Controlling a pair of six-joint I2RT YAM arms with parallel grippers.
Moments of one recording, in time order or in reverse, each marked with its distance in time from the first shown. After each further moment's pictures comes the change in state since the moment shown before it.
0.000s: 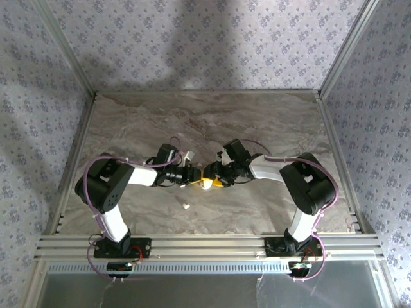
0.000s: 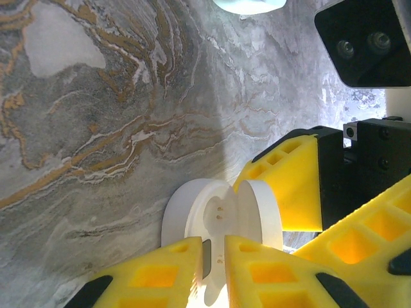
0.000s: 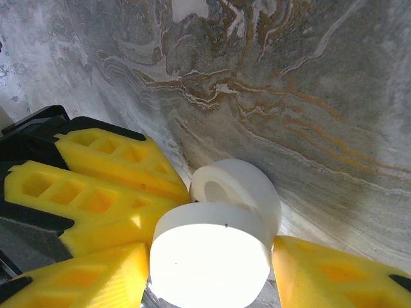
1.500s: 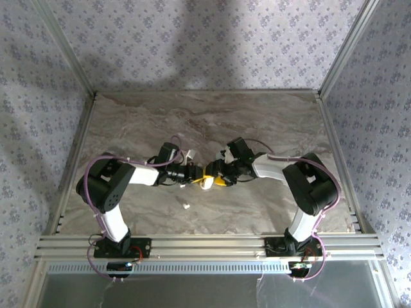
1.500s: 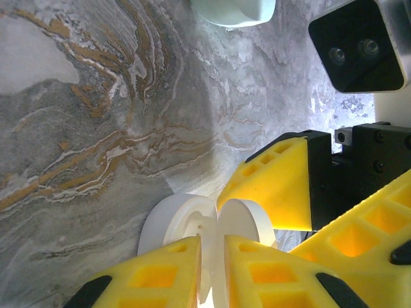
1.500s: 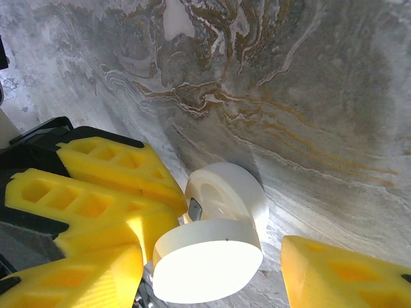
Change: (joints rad) left arm -0.019 0.007 0.019 0.024 -0.001 -0.072; right arm -0.039 -0.020 -0.003 -0.022 -0.010 0.008
